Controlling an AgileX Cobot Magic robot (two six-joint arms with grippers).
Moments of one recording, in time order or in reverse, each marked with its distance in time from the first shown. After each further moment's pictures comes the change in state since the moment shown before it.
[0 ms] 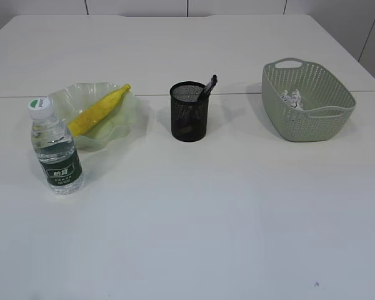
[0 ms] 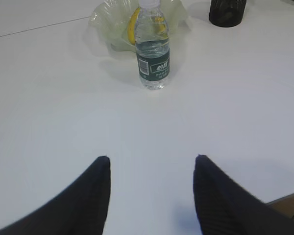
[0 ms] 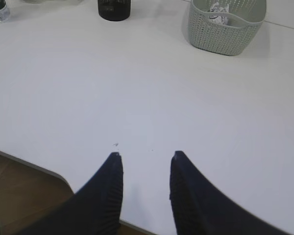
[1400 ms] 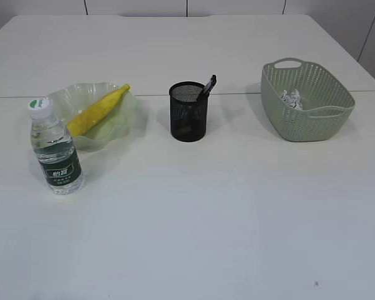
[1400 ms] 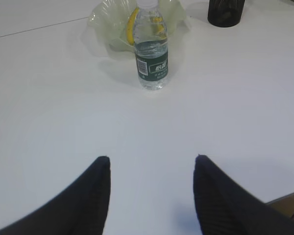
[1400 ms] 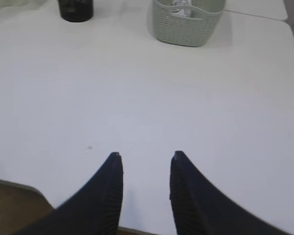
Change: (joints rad) left arm -0.002 0.000 0.000 0.000 0.000 0.000; right arm -0.149 0.000 0.000 -0.024 -0.003 0.022
